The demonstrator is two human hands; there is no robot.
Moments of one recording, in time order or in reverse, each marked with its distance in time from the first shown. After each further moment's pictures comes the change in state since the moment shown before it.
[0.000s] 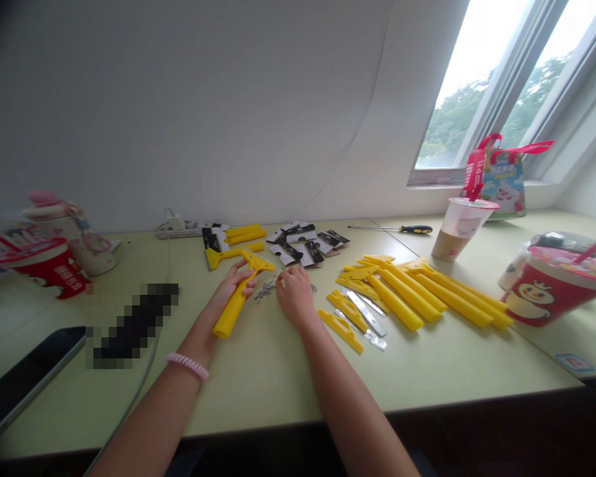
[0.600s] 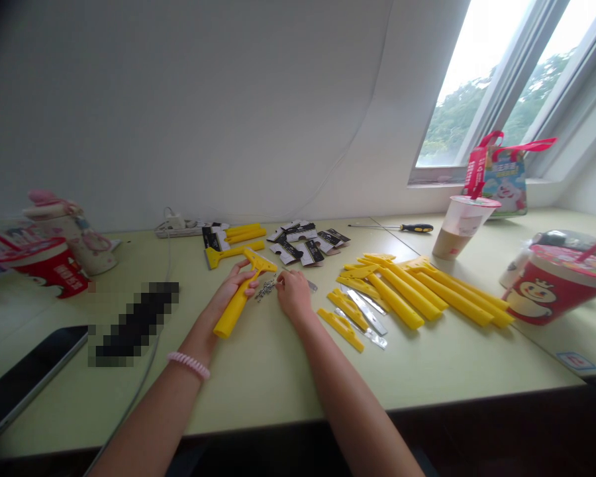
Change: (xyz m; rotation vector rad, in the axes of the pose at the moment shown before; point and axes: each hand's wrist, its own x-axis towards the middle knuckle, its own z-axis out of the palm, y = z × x) left_hand -0.002 -0.002 0.001 0.040 -0.011 -0.011; right_hand 0.001 0.002 0.017 0.152 -0.054 0.071
